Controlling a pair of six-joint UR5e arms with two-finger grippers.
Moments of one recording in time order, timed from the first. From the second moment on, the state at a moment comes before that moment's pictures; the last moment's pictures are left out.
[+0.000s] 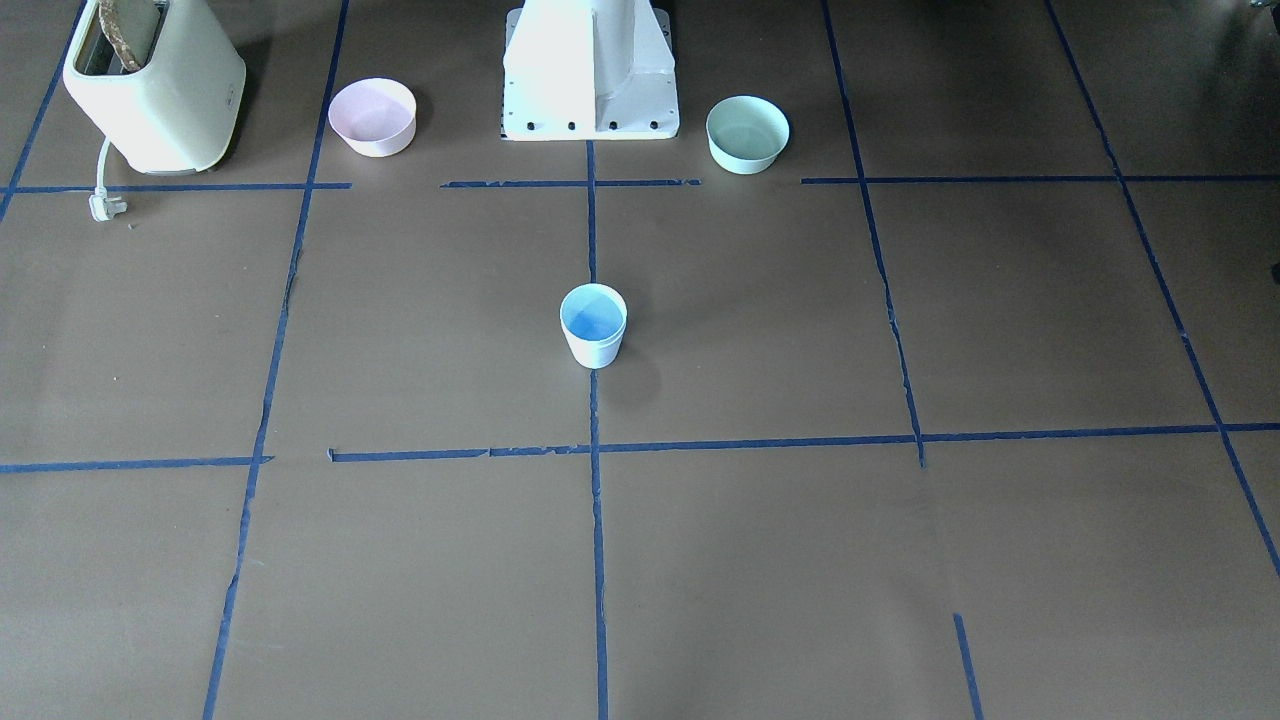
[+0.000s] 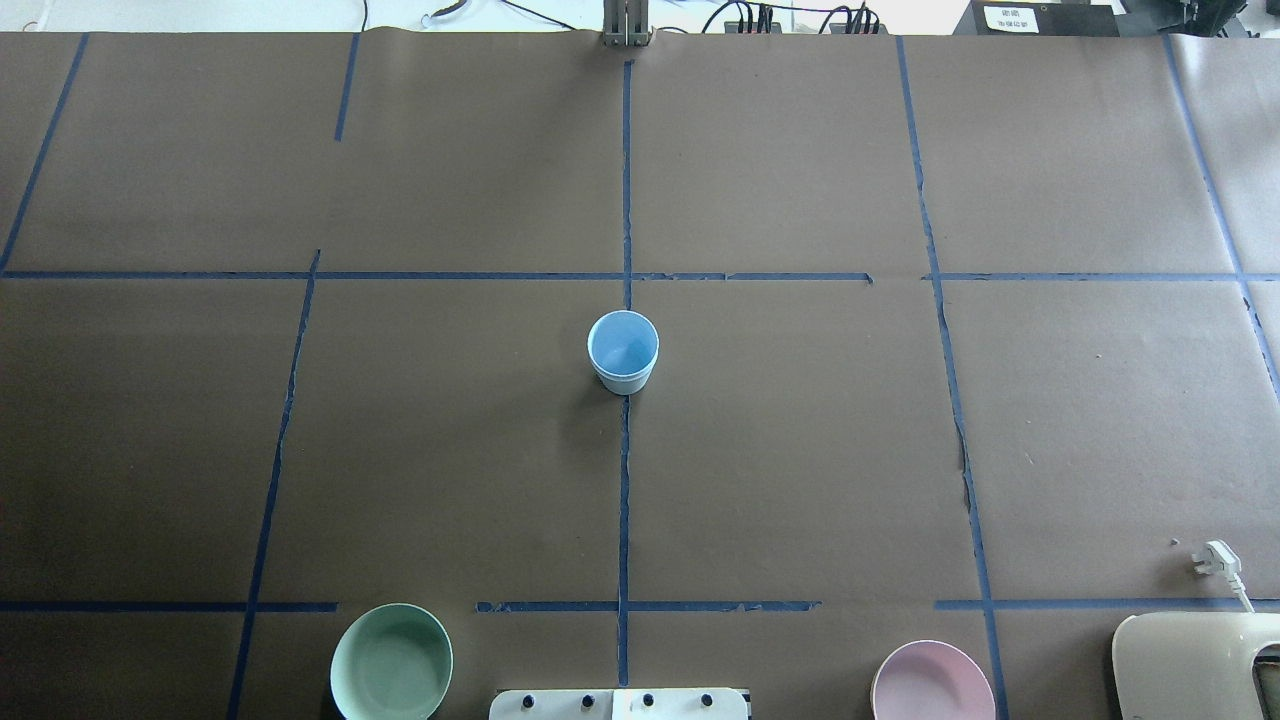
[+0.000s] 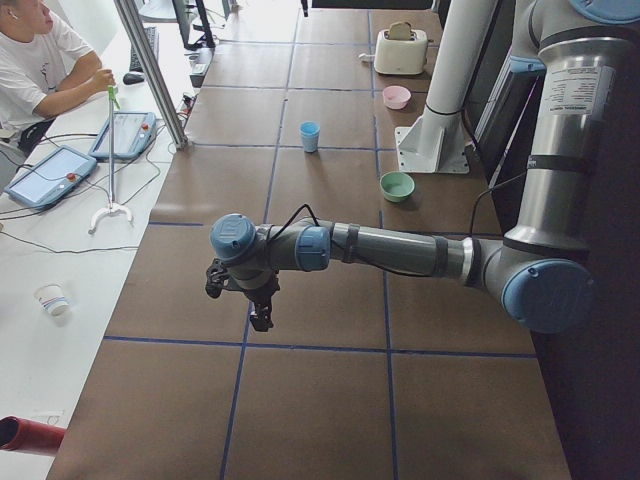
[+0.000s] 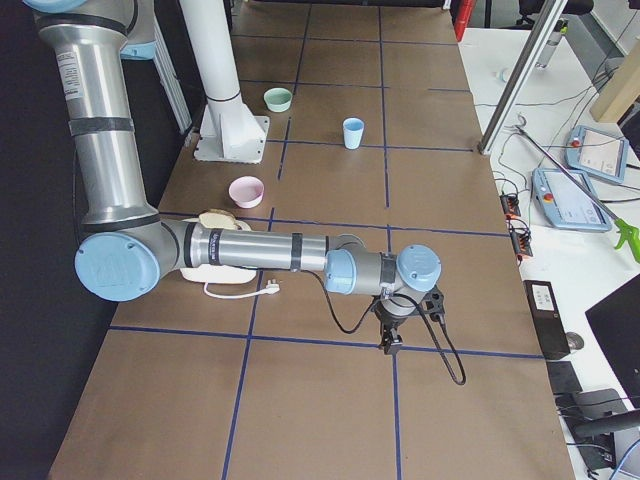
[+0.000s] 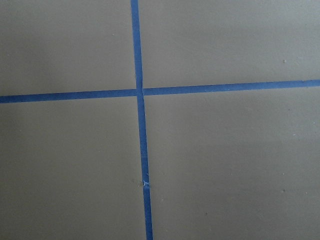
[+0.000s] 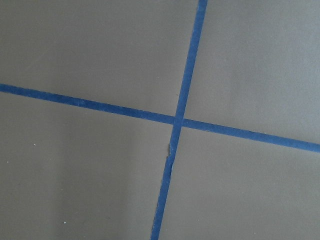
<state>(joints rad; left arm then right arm) -1.49 -1.65 -1.60 -1.43 -2.40 0.03 1.50 -1.43 1.40 -1.58 2.34 -0.17</state>
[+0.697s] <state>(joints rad) -1.49 -1.65 -1.60 -1.43 -2.38 0.00 1.50 -1.43 1.41 -1.58 2.34 -0.17</state>
